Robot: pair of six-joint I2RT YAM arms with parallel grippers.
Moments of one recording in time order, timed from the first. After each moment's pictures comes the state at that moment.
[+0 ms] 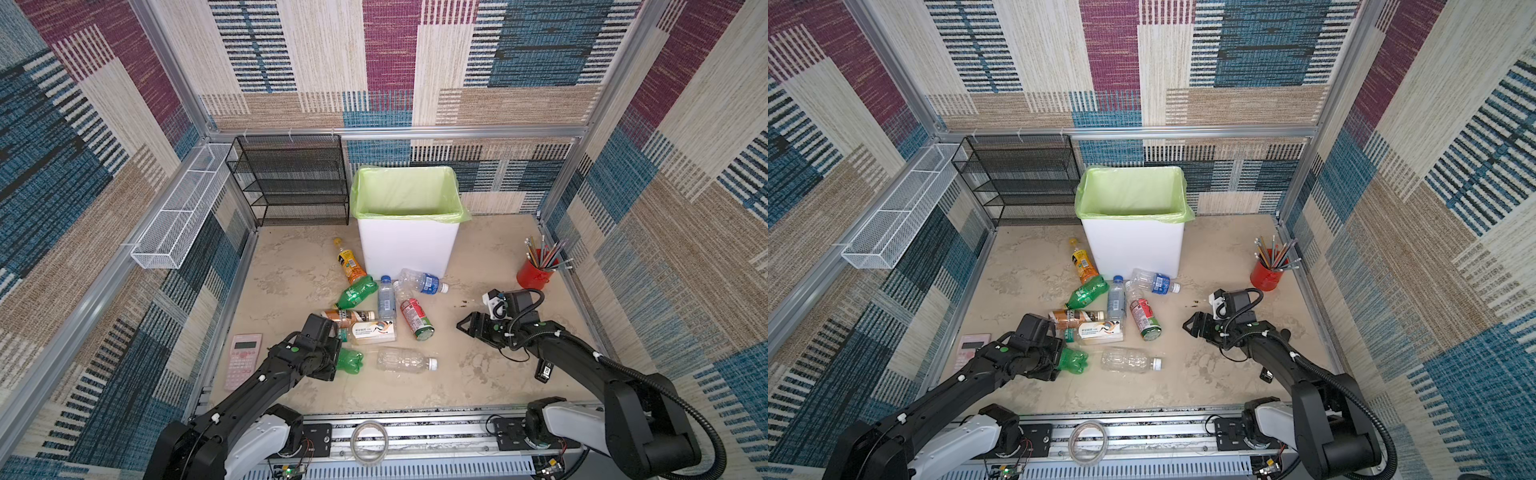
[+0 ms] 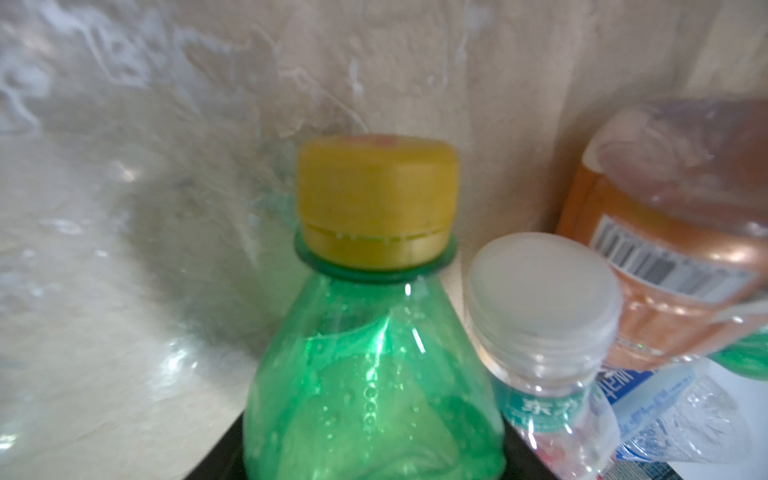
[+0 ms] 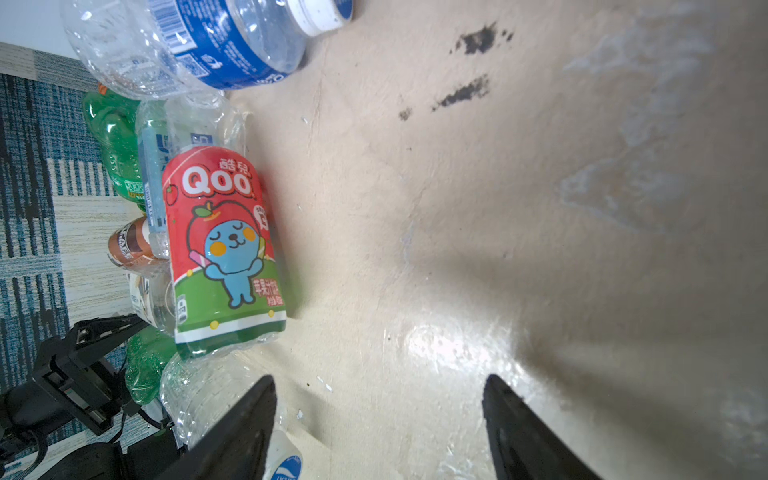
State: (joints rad) left arm -0.40 0.99 0.46 -0.58 0.05 -1.72; right arm 0.18 1.20 0.50 -0.29 -0.51 0.53
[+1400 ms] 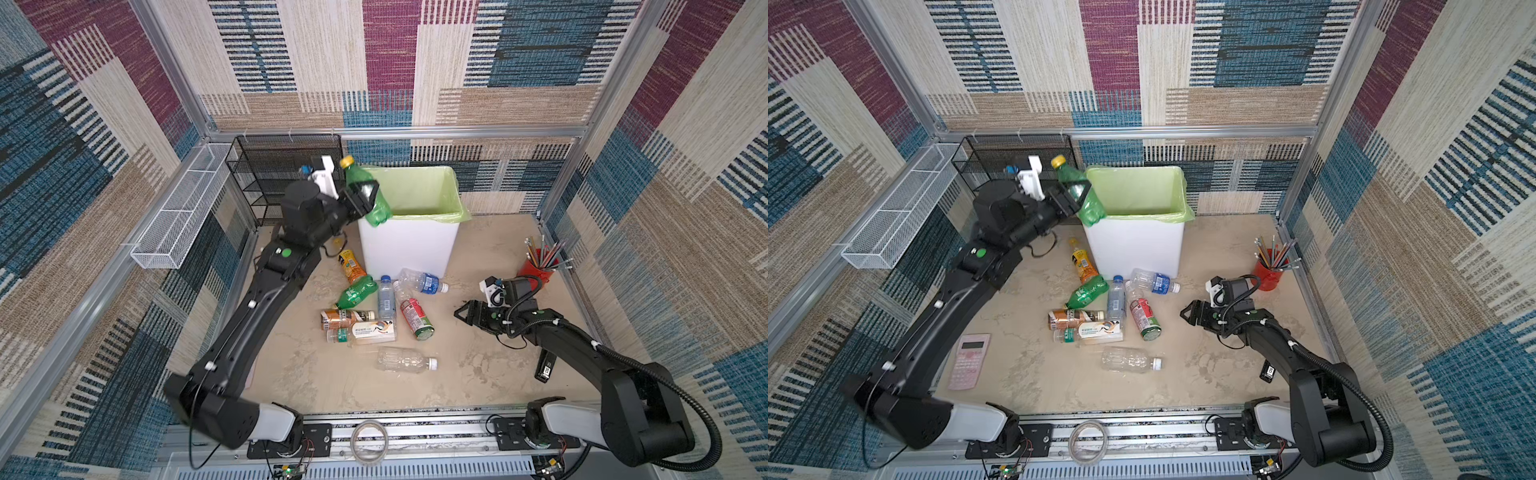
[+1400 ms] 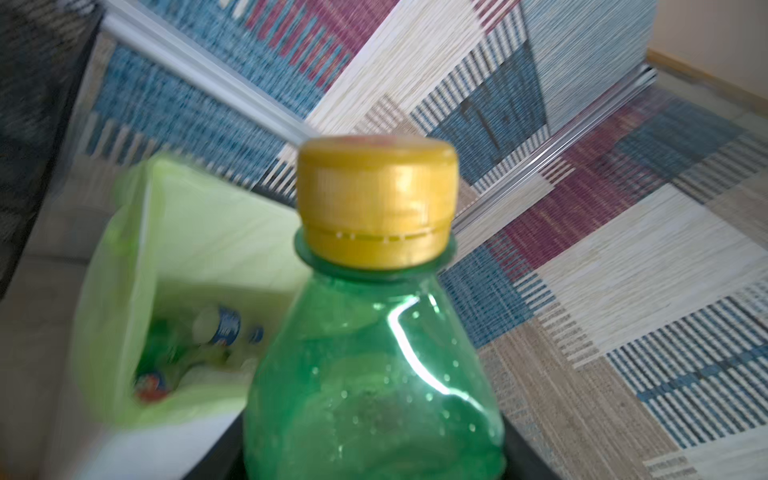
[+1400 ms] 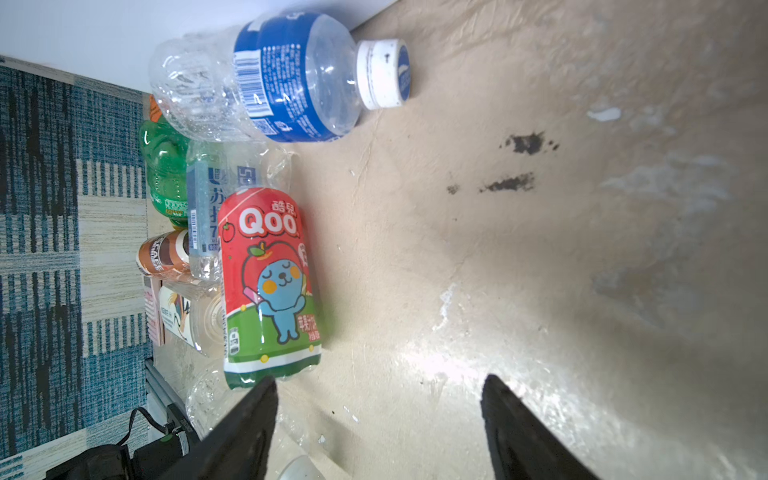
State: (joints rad) left arm -0.40 1.56 1.78 -0.17 0.22 -0.75; right arm 0.18 1.25 0.61 -0.29 -0.52 0.49
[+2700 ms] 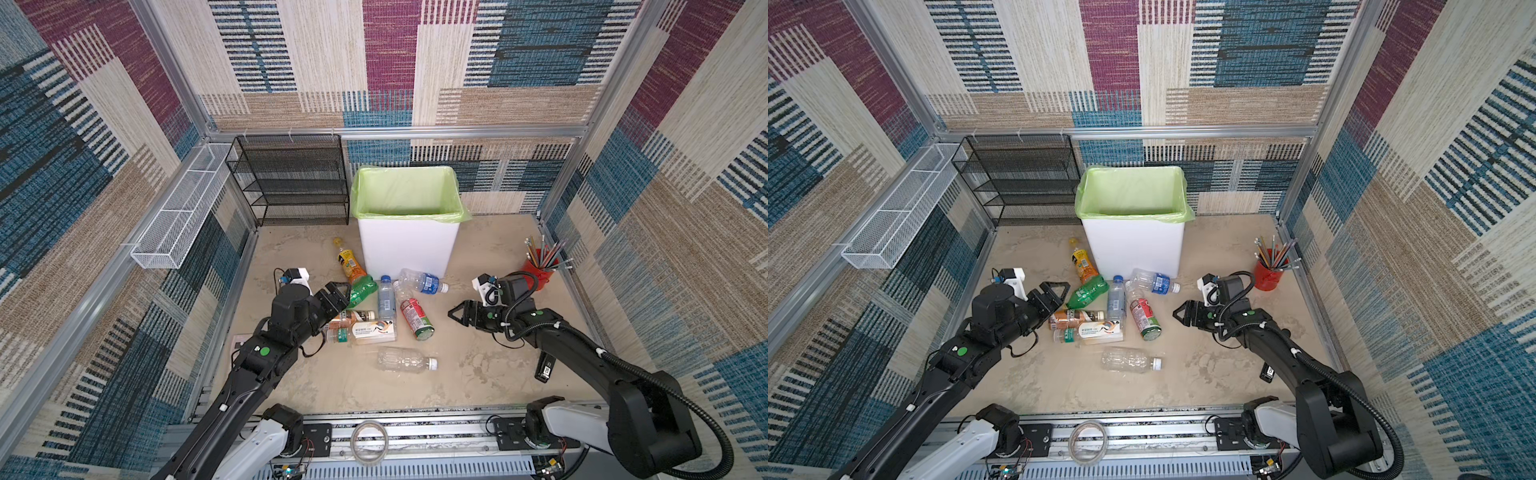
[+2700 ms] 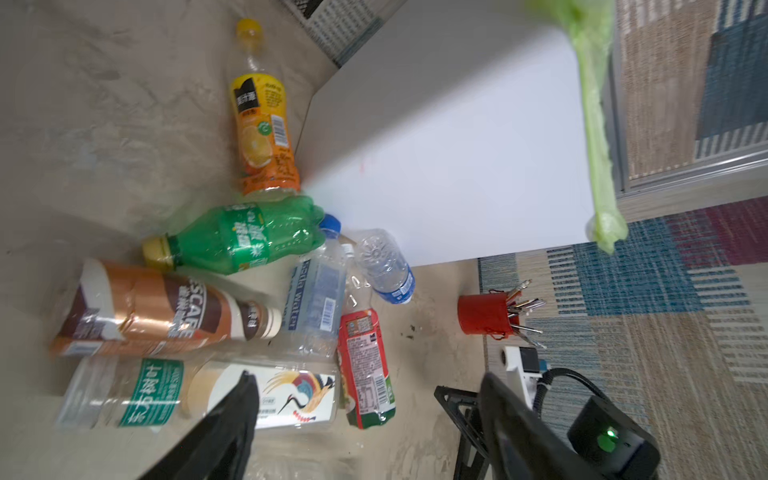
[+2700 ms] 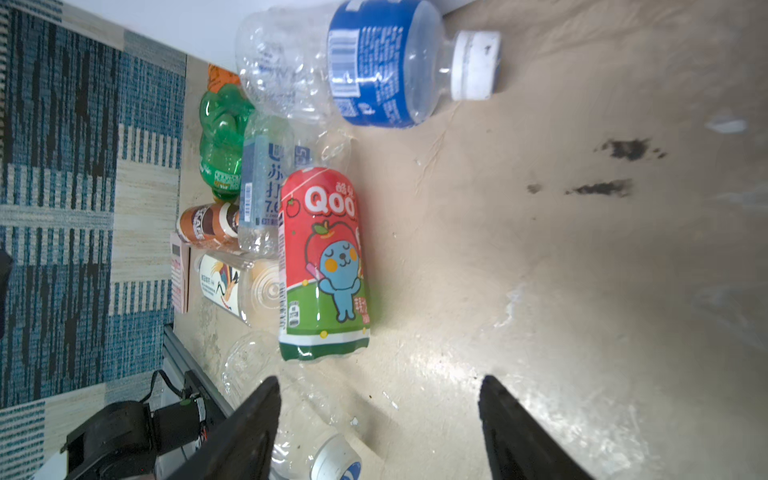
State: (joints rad) left arm -0.40 0.78 0.74 -0.43 0.05 -1.01; right arm 0.28 1.21 0.64 -0.30 -0.55 0.48
